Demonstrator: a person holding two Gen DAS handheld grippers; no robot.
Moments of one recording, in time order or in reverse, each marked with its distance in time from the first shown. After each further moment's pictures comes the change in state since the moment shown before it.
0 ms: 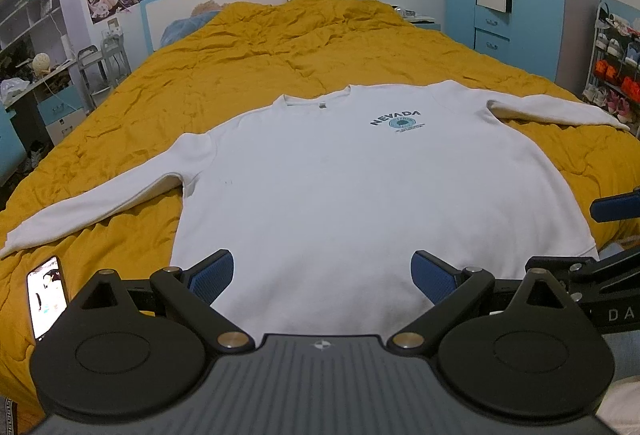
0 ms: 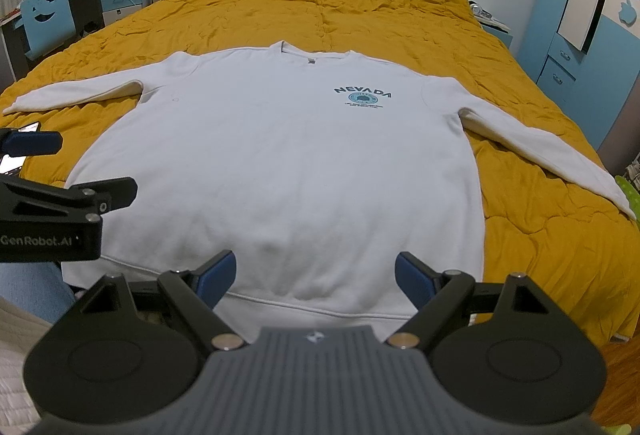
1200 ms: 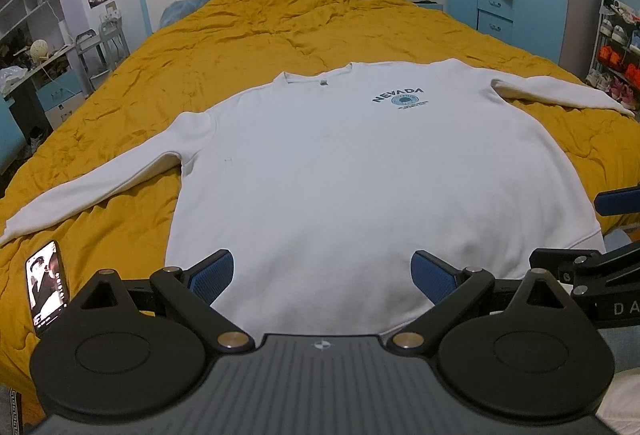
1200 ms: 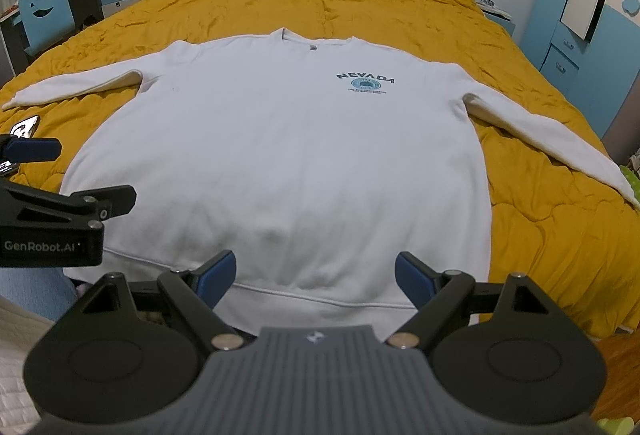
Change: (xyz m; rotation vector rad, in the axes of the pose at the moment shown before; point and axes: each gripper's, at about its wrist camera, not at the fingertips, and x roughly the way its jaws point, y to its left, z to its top) left arm 0.007 0.001 -0.006 0.002 0.069 0.008; right arm 0.009 0.000 -0.003 0.008 0.034 0.009
